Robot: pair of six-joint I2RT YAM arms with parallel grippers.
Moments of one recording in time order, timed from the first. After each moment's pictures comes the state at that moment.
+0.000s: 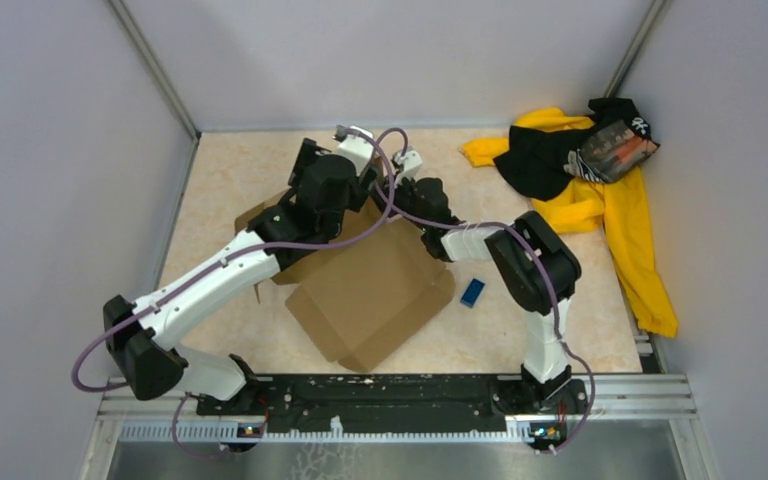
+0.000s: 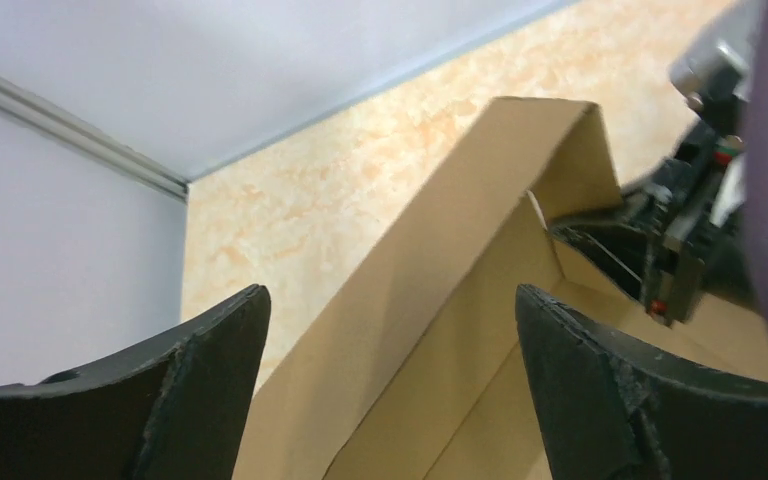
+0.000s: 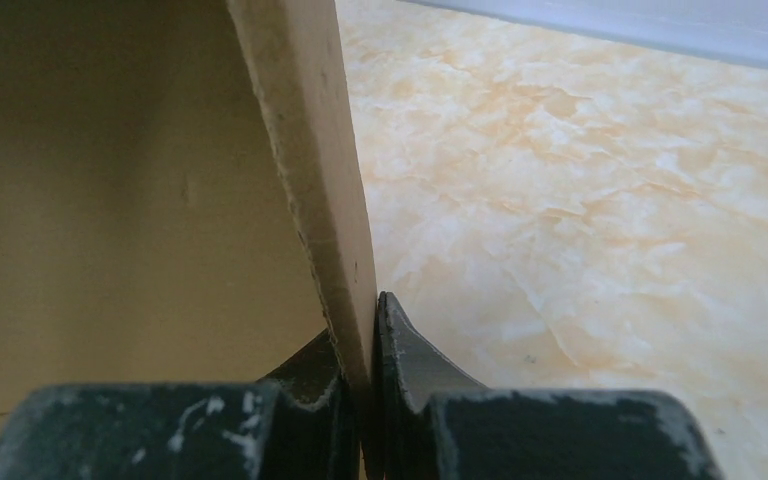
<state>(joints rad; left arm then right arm) -0.84 1.41 1.33 -0.31 -0.78 0.17 0.60 1.99 1.06 0.85 -0.19 0.25</state>
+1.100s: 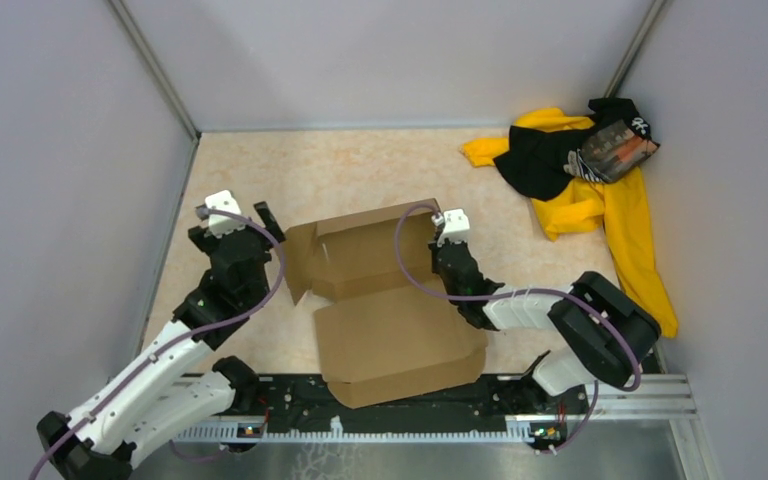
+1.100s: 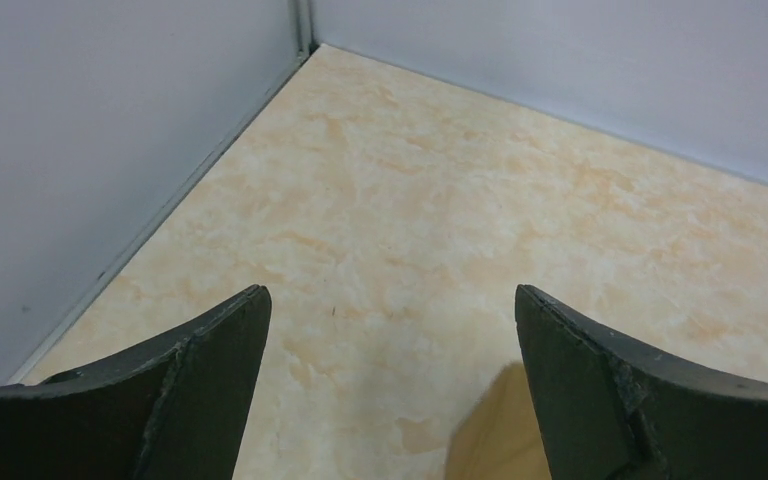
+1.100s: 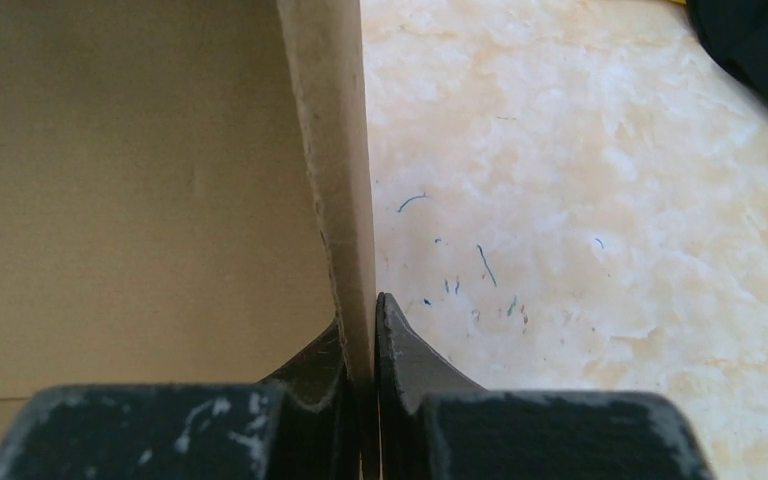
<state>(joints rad) -0.68 0.76 0.70 -0.12 -1.02 -0.24 0.78 1.44 0.46 0.67 0.59 0.17</state>
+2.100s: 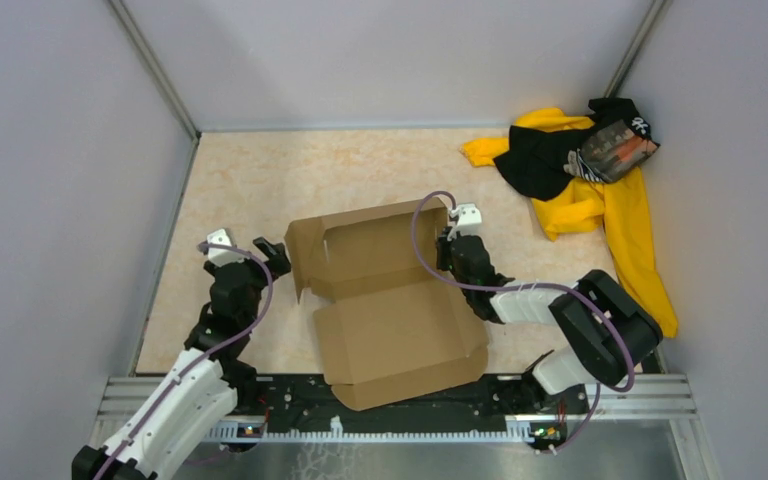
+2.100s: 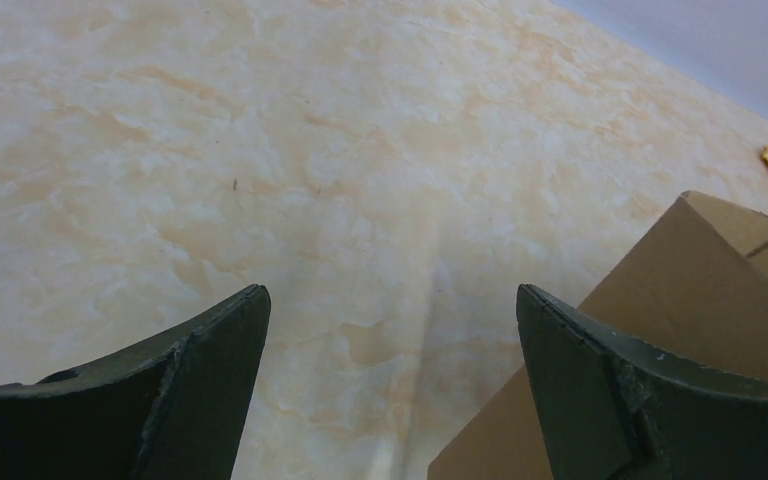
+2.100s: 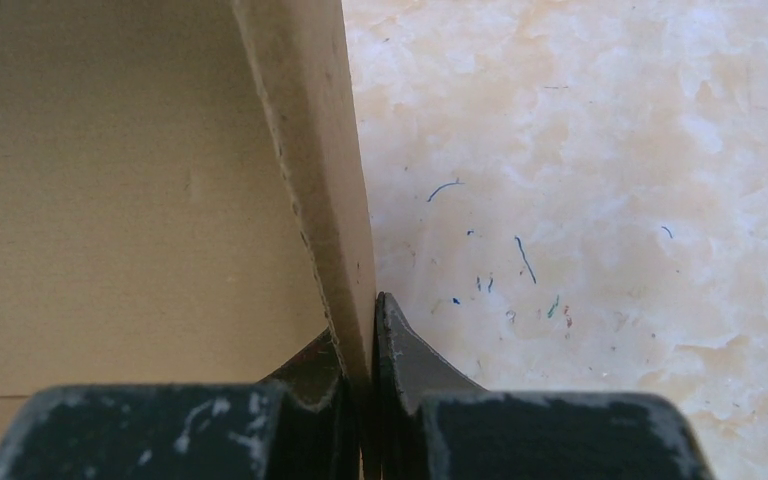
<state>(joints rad) -0.38 0.58 0.29 0.03 -0.53 -0.51 0.65 1.45 0.44 0.66 0.36 0.30</state>
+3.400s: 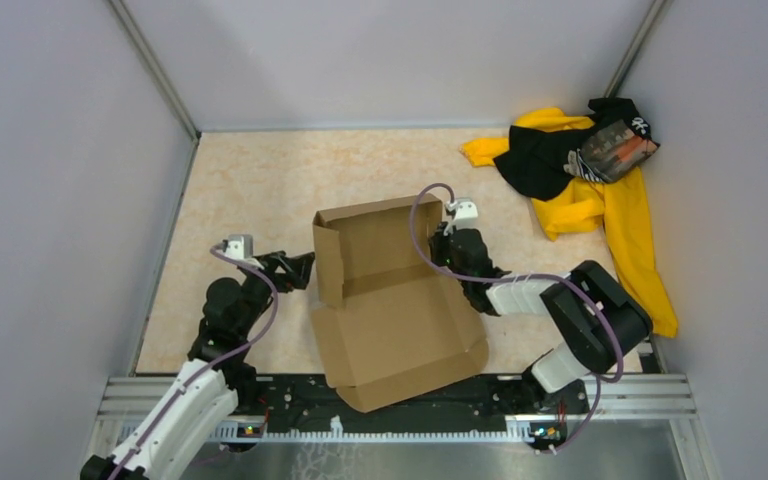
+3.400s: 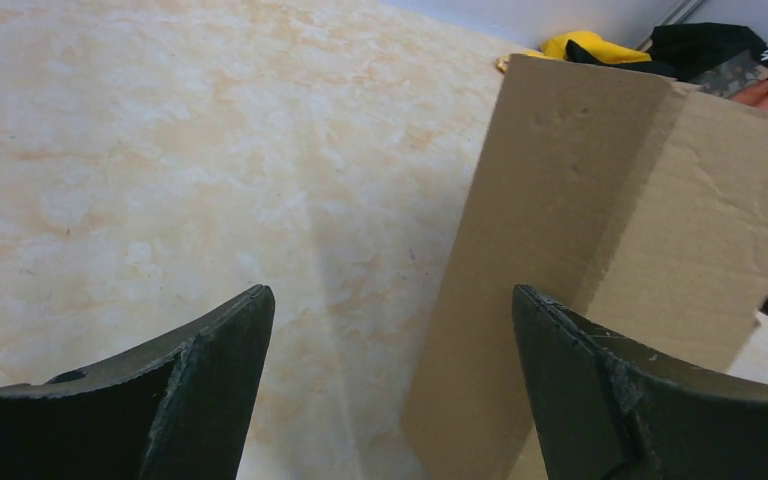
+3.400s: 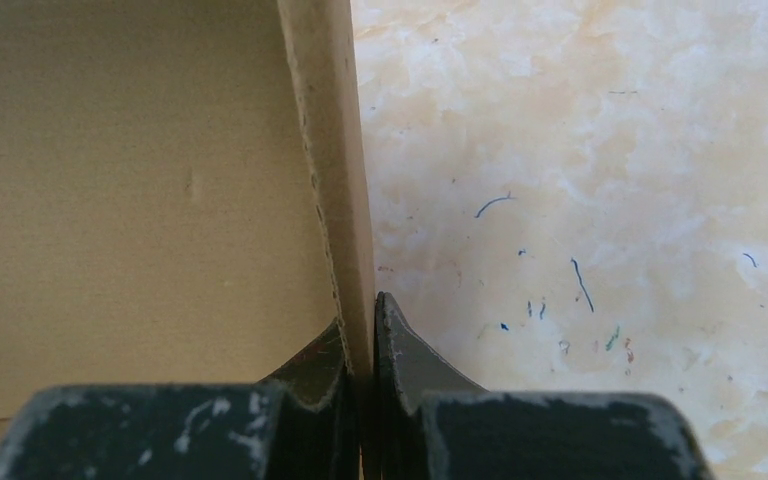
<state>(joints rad) -0.35 0.51 0.15 0.32 0.00 -0.45 0.62 1.50 0.48 0.68 0.24 0.34</state>
